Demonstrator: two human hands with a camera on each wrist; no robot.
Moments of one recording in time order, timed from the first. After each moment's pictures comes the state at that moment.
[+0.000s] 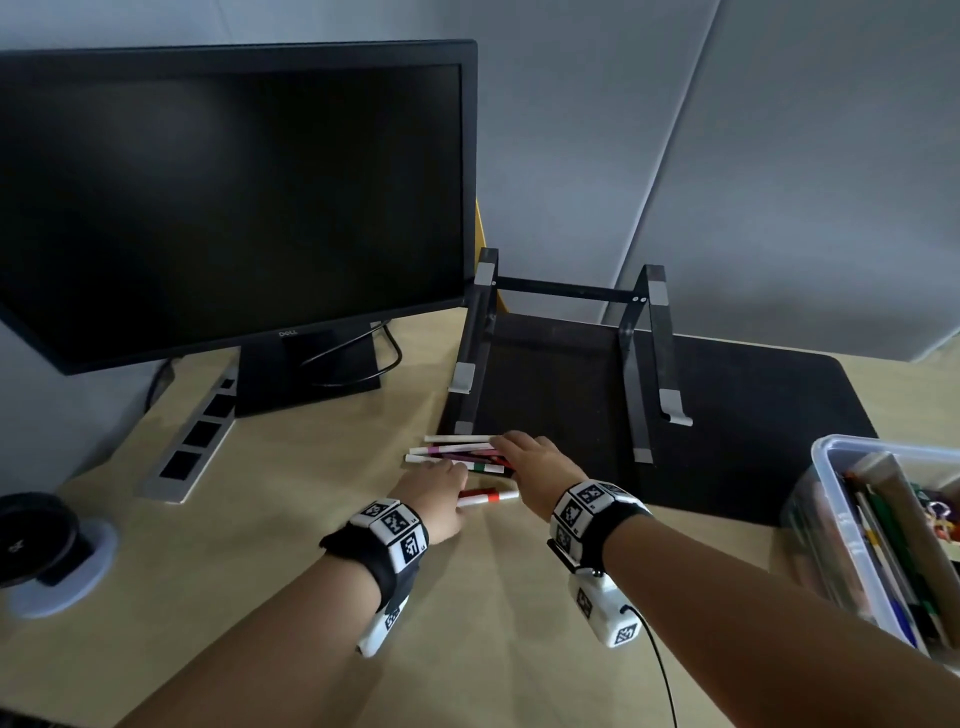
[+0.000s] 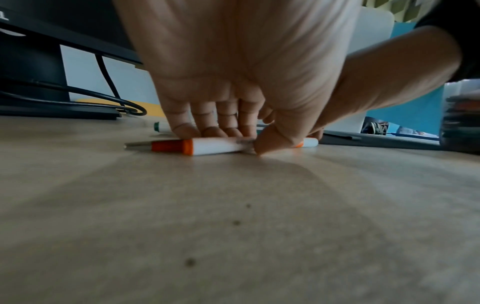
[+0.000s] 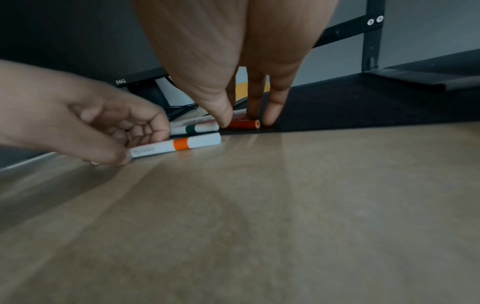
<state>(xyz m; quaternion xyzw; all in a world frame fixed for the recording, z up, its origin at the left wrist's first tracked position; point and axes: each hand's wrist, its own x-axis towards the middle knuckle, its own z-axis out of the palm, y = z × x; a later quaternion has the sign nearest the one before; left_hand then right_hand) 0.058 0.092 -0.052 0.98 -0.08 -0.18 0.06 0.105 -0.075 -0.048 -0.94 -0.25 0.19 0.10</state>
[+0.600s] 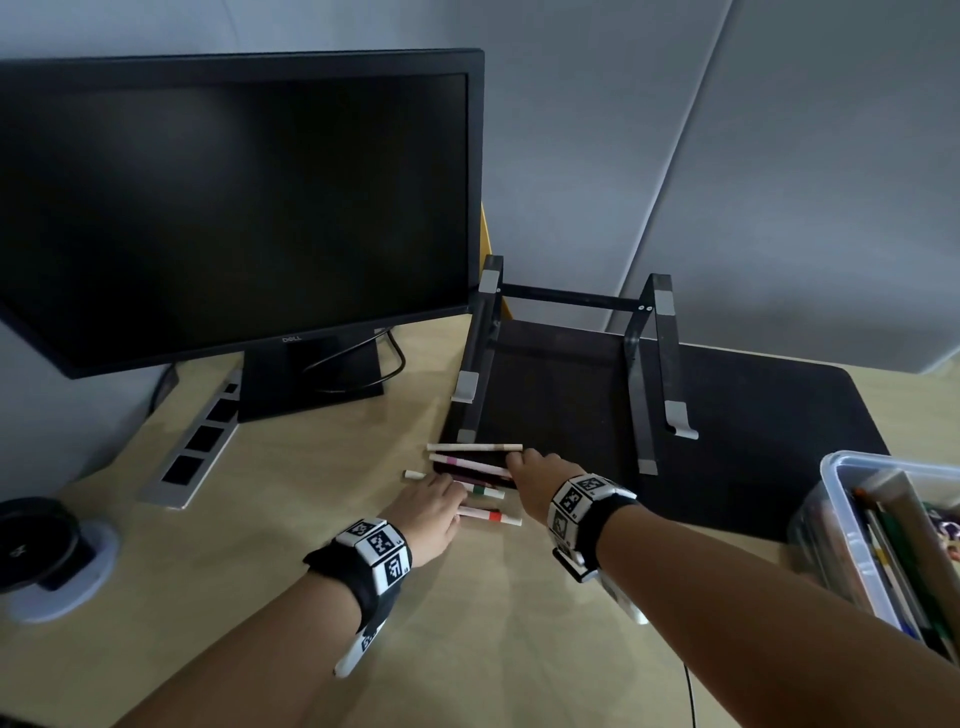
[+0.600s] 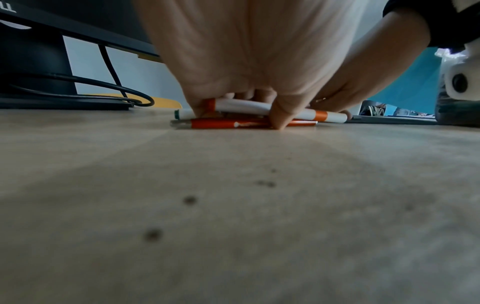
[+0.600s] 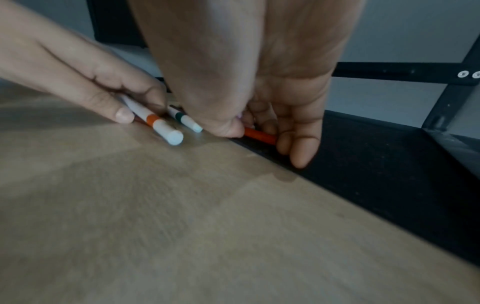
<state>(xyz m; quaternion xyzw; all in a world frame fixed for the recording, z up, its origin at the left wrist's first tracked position) 0.047 0.114 -0.077 0.98 -0.19 -0.08 0.08 0.114 -0.066 -0.044 -0.94 -0.22 0.24 -0.05</state>
